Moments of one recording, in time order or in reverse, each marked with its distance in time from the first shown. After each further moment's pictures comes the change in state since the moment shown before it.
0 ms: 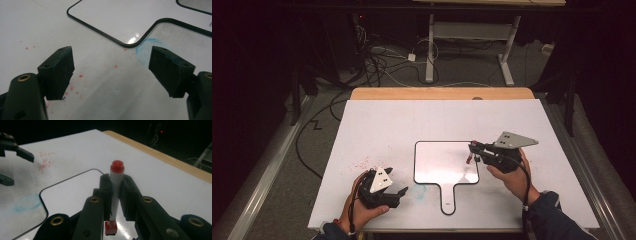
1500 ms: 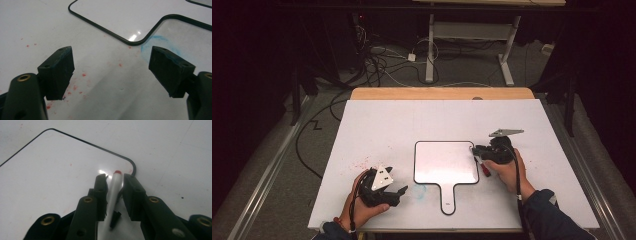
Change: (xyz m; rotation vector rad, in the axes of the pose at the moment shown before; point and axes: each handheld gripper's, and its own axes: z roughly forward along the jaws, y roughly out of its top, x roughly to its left) left arm 0.003 -0.001 0.005 0.027 0.014 0.006; right arm -0.047 -0.045 0.050 0.300 -0.076 0.322
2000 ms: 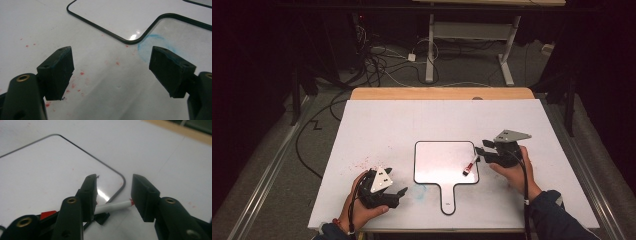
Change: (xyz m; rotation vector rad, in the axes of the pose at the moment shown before) left arm -0.002 -0.001 -0.005 -0.010 -0.006 0.007; right arm 0.010 0.000 -0.031 -0.123 -0.077 -0.232
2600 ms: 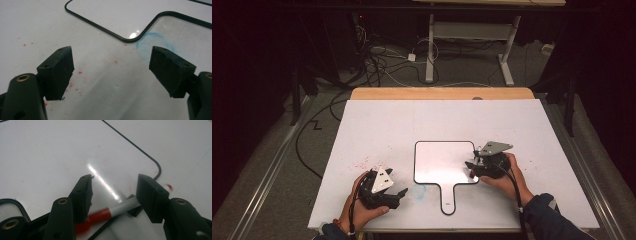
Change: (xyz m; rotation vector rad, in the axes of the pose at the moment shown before) left arm -0.002 -0.002 0.000 0.012 -0.001 0.007; right arm 0.033 -0.013 0.019 0.114 0.042 -0.141
